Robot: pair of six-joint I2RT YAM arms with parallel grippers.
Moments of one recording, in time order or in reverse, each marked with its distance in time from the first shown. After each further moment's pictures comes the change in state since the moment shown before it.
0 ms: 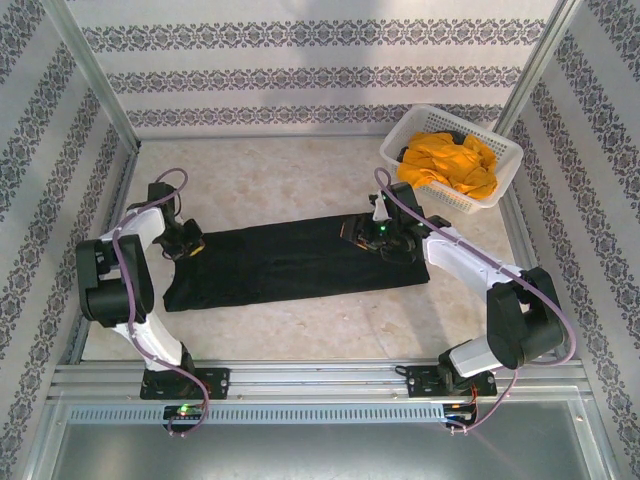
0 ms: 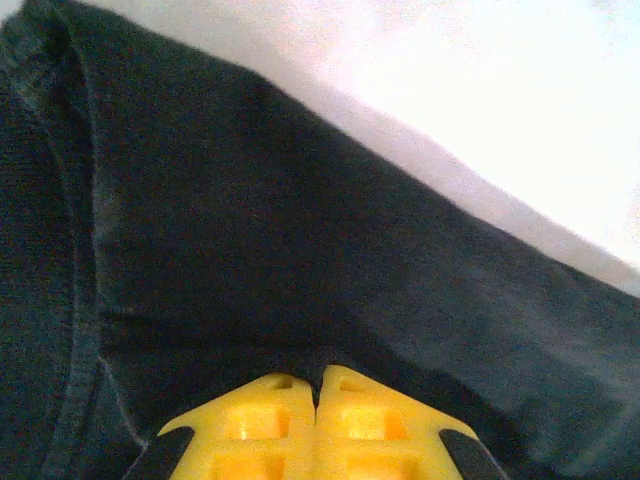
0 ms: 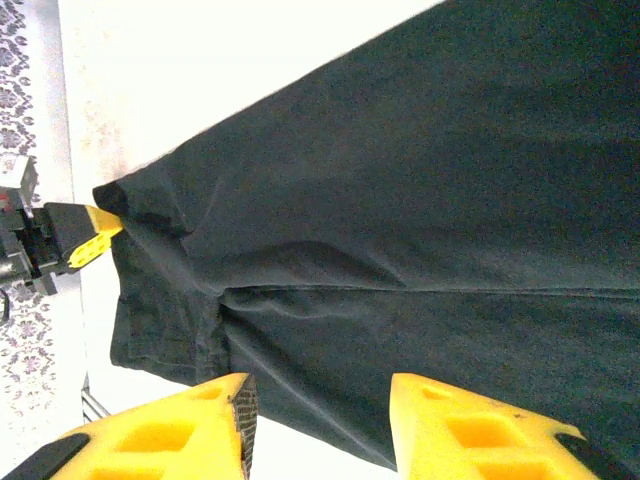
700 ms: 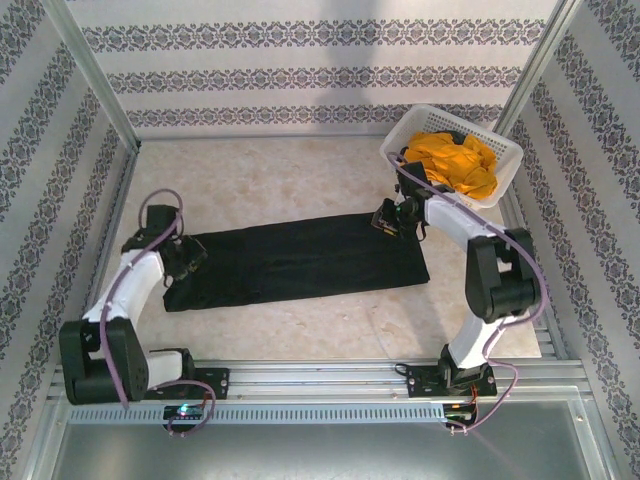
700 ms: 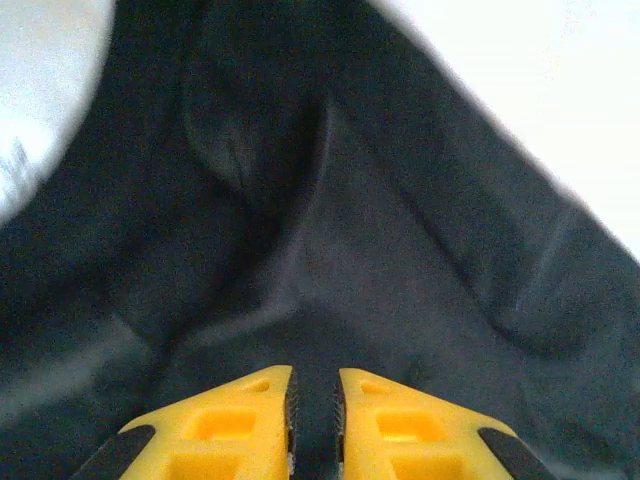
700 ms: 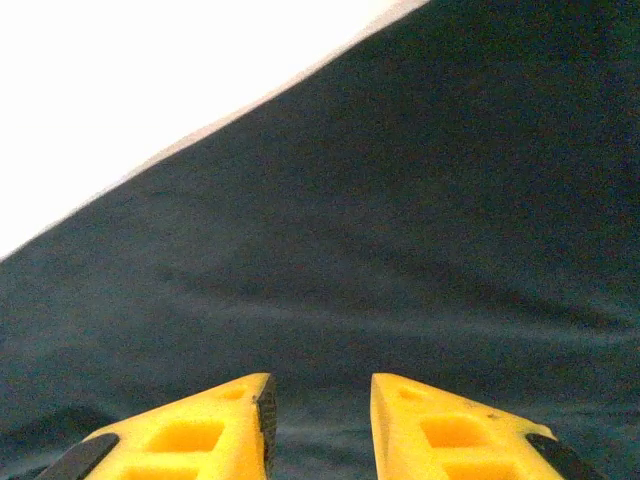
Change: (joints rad) left arm -0.130 -0.517 -0.317 0.018 -0.060 -0.292; right arm -0.187 0.309 0.291 -0.307 0.236 -0.148
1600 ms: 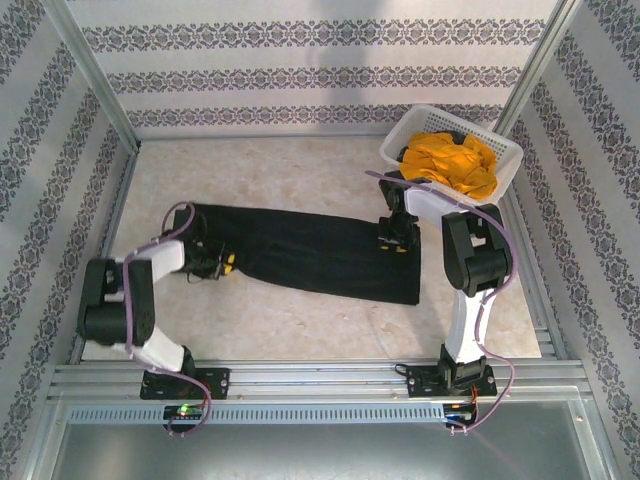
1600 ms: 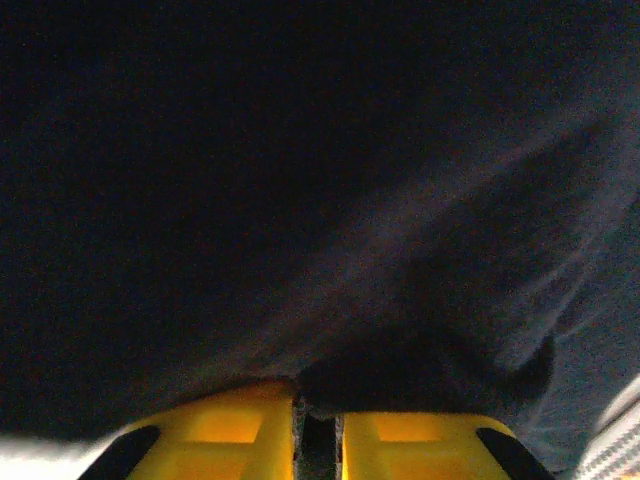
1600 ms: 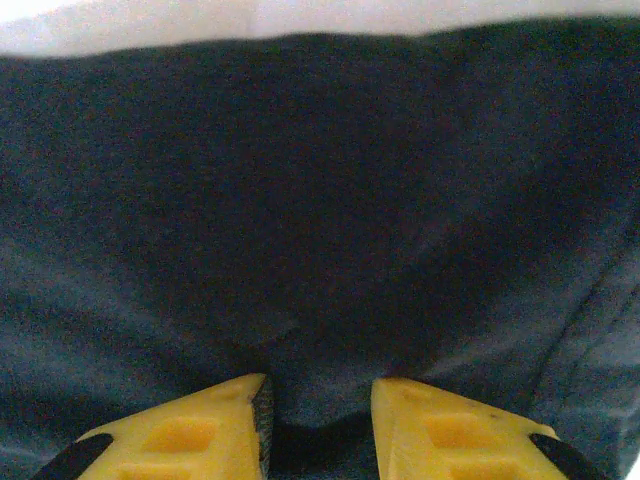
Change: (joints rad) left arm -0.023 0.409 0.026 0.330 0.251 -0.414; right arm 0.054 0.196 0.111 -0.292 0.234 -0.113
